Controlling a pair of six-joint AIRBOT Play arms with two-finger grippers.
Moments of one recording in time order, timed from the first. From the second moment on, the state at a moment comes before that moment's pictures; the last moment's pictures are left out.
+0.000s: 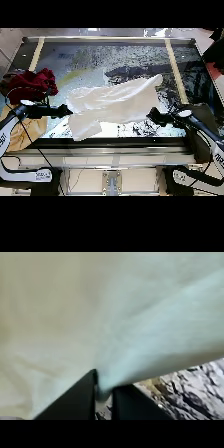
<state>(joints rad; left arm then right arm) 0.26 -1.48 0.82 0.68 -1.02 -0.89 -0.10 -1.28 0.57 -0.60 0.66 1.33</state>
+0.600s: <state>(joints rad) 0.48 -0.87 1.03 0.61 -1.19 -0.94 -0.09 -0.79 1.00 -0.81 1.02 1.31</state>
